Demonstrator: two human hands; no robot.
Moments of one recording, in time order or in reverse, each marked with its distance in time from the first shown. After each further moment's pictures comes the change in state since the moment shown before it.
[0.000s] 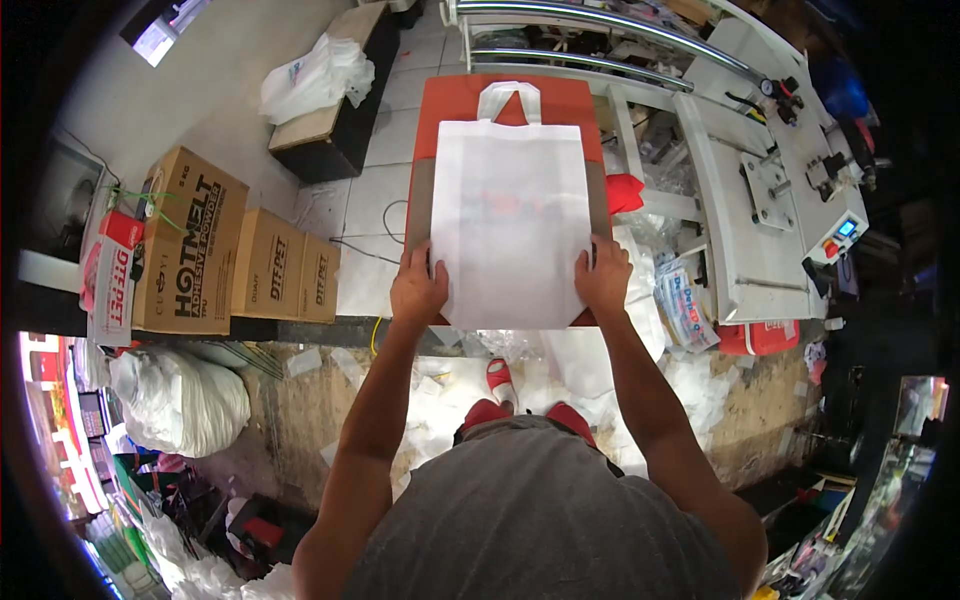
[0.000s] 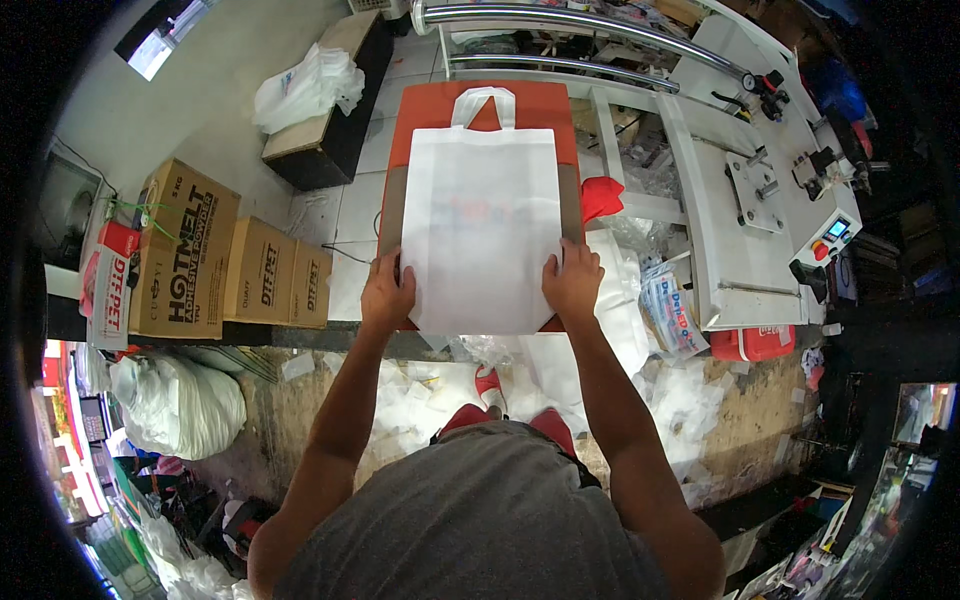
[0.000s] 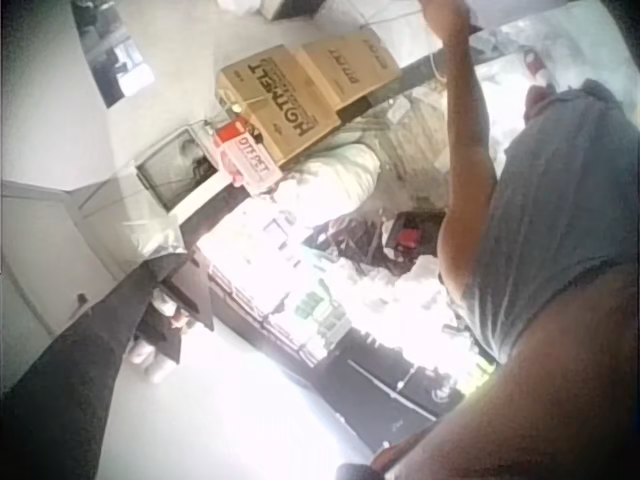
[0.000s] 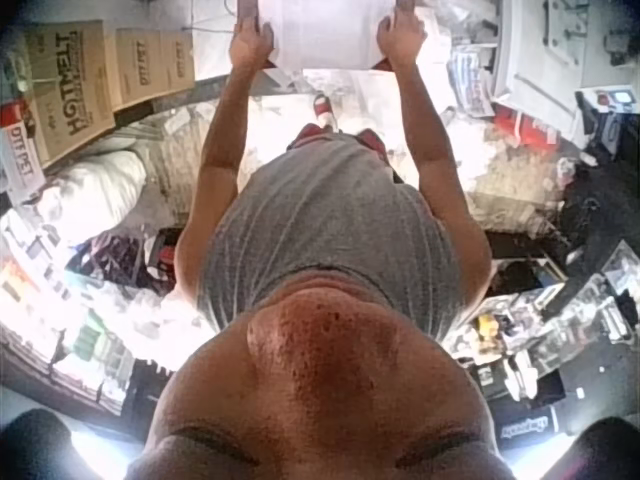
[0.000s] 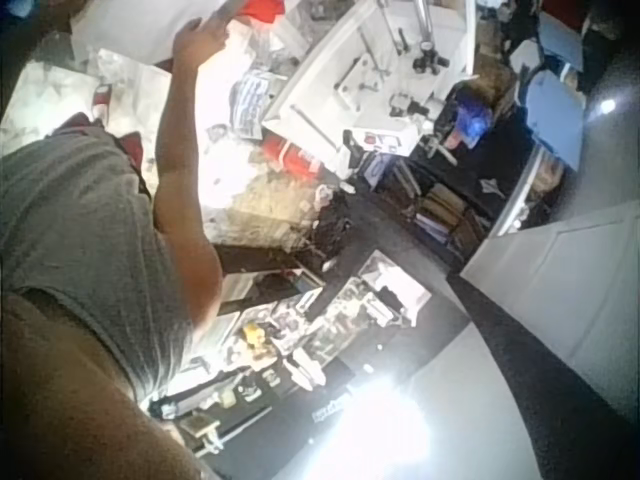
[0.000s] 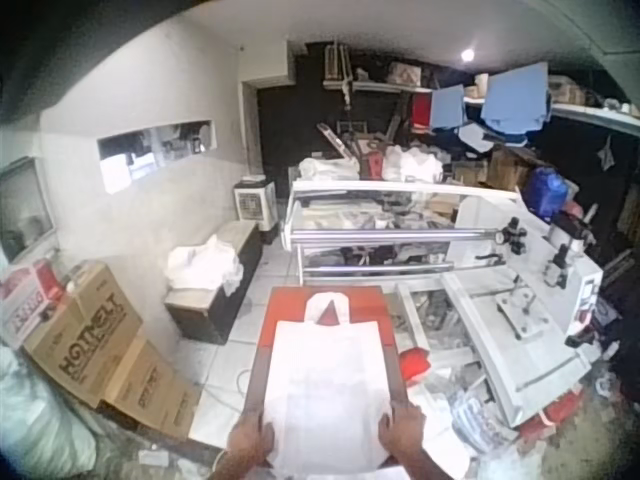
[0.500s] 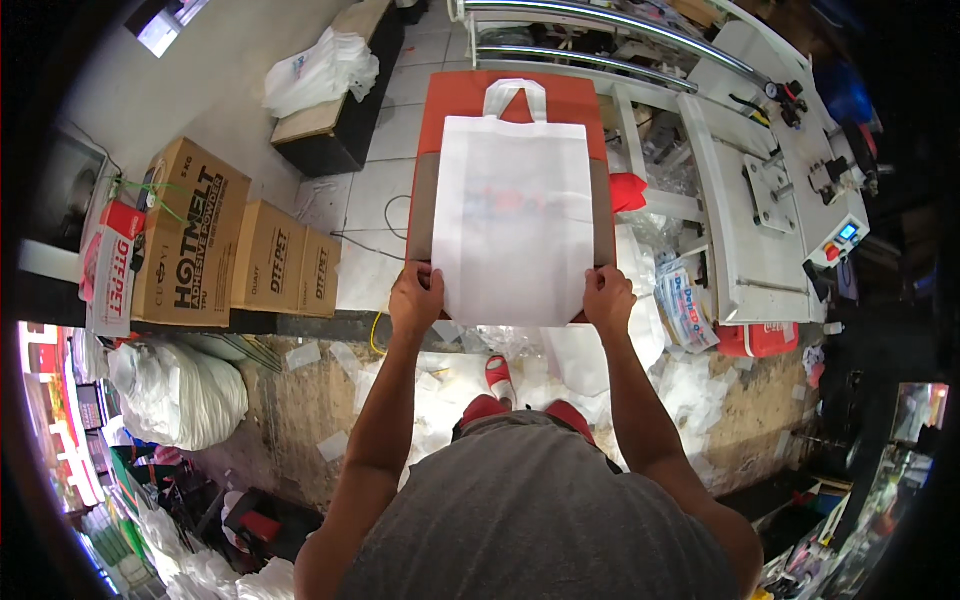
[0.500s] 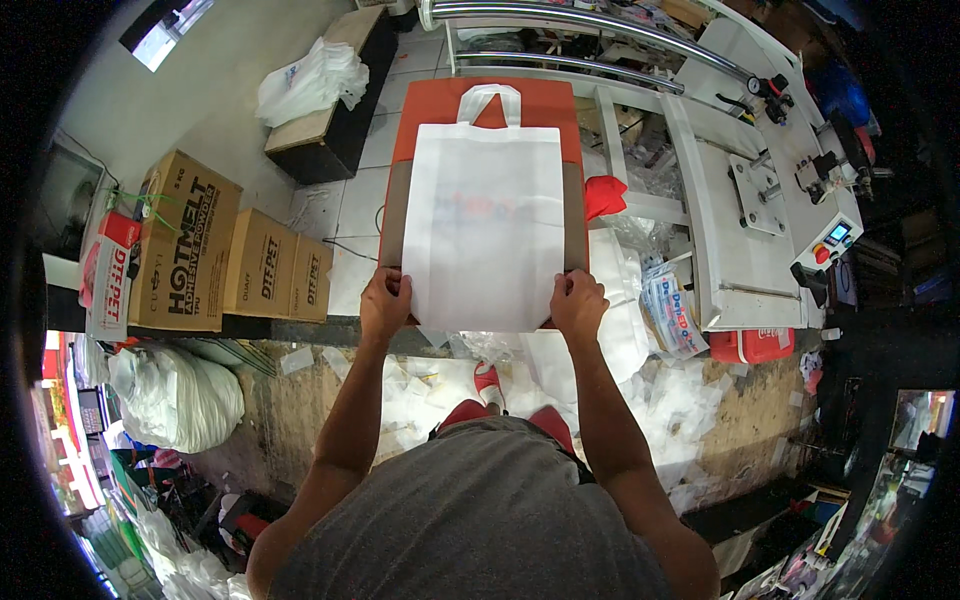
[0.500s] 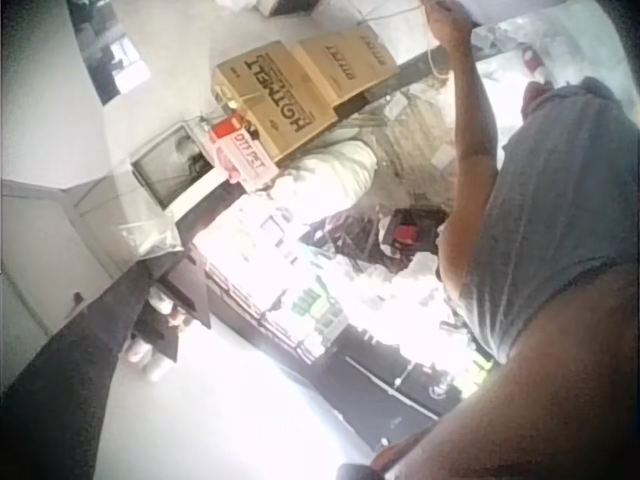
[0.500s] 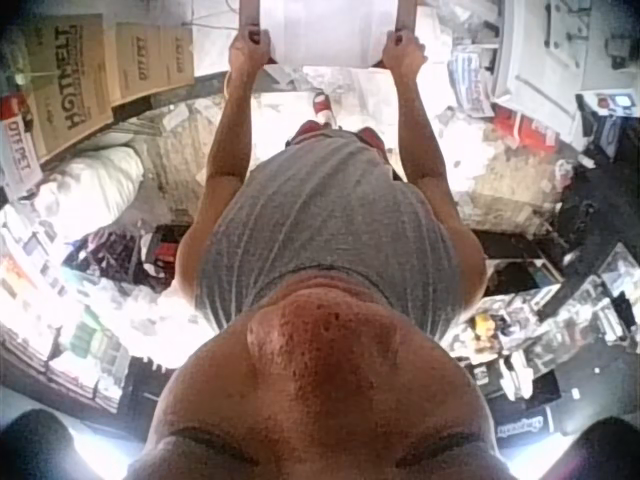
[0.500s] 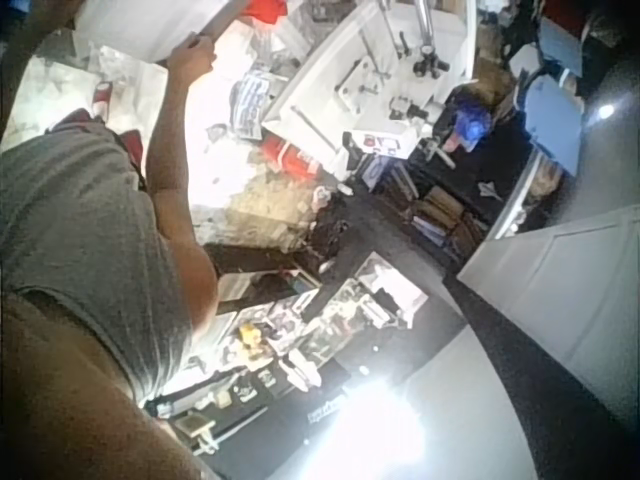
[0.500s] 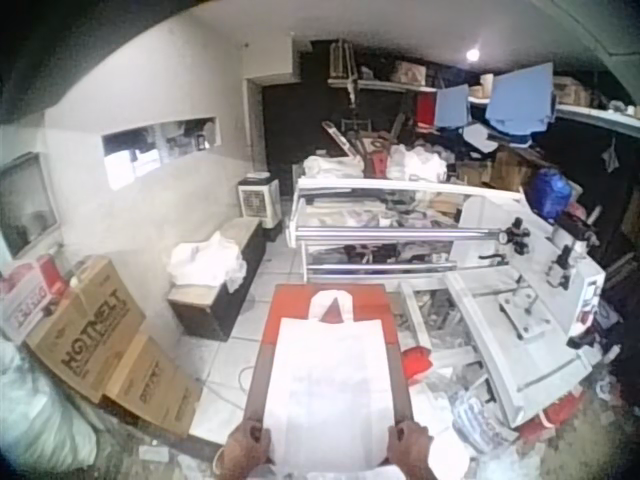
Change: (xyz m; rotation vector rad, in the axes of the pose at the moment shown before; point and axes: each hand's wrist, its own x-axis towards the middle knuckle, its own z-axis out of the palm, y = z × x) left_hand -0.024 -0.005 -0.007 -0.166 -0.063 -0.247; right_hand -0.036 0.004 -0.012 0.065 -0.157 0.265
